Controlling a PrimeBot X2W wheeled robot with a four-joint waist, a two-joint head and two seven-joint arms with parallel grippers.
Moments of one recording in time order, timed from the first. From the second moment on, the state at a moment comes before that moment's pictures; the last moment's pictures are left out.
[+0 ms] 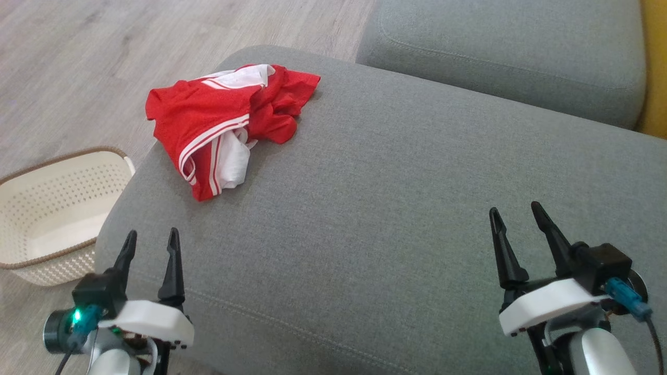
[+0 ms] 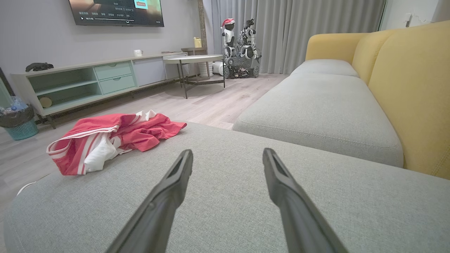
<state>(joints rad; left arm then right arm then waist) -0.02 0.14 -0.09 0.26 -0.18 0.01 -0.25 0.02 -0.05 0.06 0.06 0.12 0.13 -0.02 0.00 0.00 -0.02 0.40</state>
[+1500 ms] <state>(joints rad) -0.80 0.22 -0.01 1.08 -0.20 -0.10 -0.25 -0.20 -0.08 0.06 -0.09 0.03 0.13 0.12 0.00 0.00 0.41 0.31</state>
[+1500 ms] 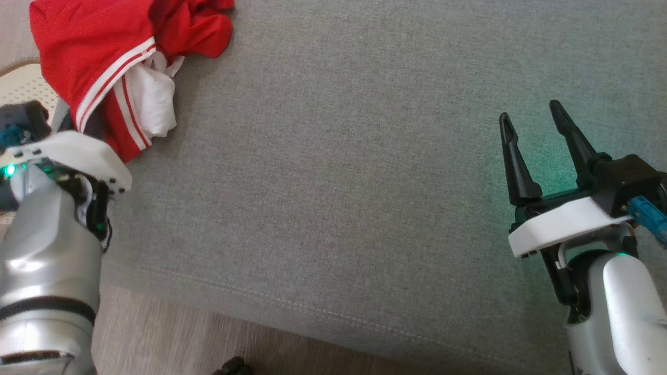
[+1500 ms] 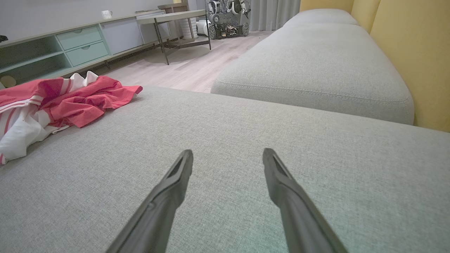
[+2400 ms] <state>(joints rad) -0.27 0.18 0.05 0.17 -0.20 -0.05 -0.19 -0.06 -0.05 -0.01 -0.03 0.13 0.13 0.03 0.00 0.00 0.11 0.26</state>
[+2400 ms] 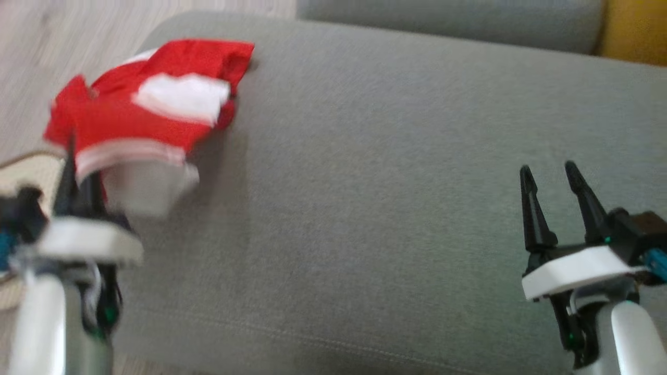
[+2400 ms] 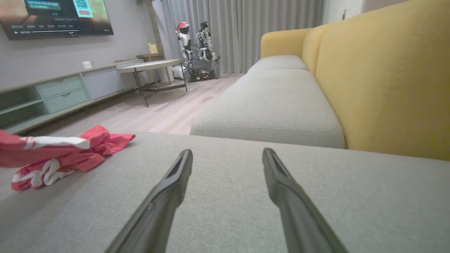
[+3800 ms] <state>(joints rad) -0.54 0.05 -0.53 0.24 -0.34 -0.12 -0.07 -0.12 -0.05 0.05 -0.06 0.25 0.13 -0.05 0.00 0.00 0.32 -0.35</state>
